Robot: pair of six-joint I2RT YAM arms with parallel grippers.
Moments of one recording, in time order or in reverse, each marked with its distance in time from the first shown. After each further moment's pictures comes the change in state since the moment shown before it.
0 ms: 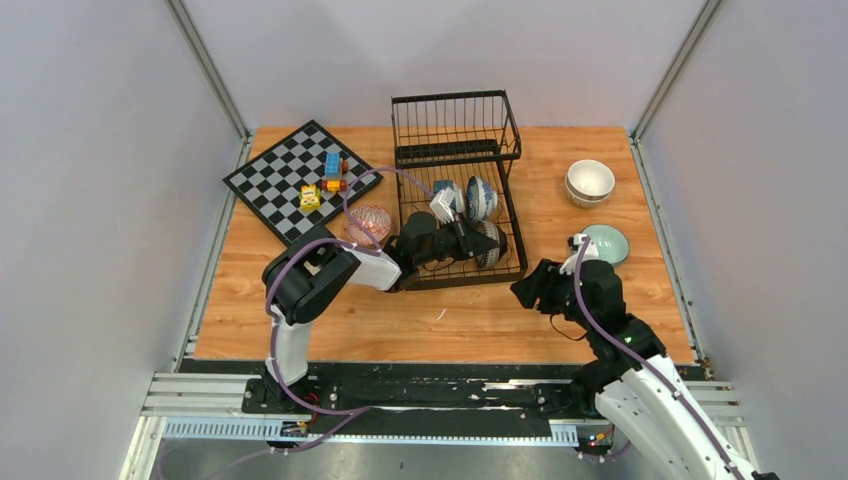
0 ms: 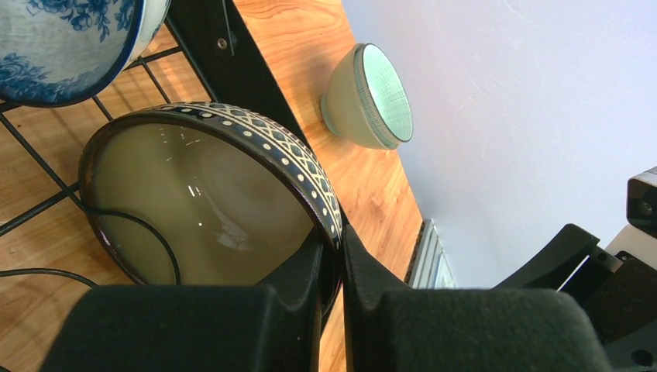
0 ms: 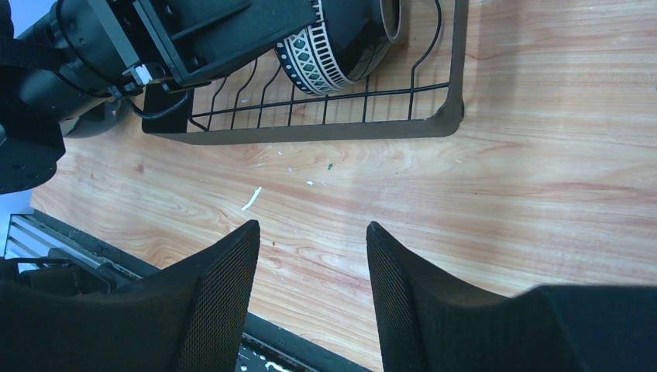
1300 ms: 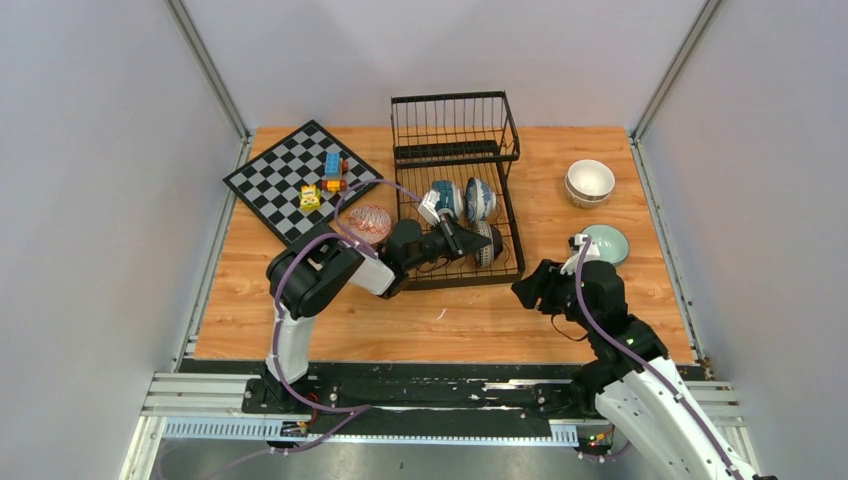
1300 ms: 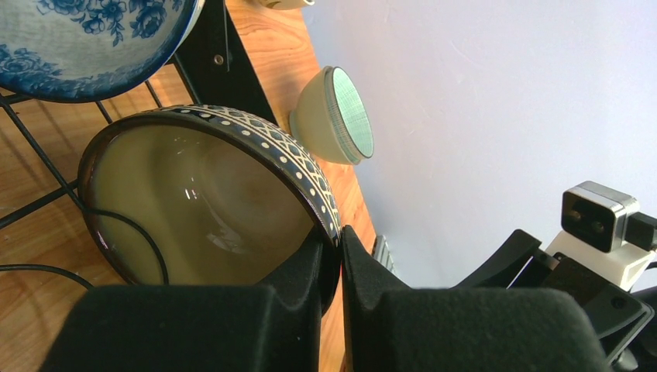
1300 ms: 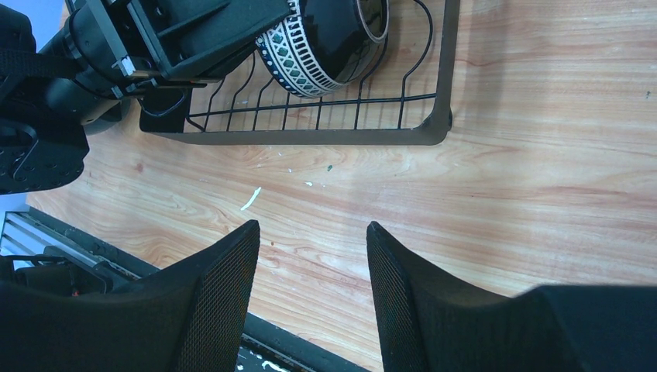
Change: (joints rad) left arm 0.043 0.041 -0.087 0.255 0.031 -0.168; right arm 0.000 -0.017 0.008 -0.011 0.002 -0.018
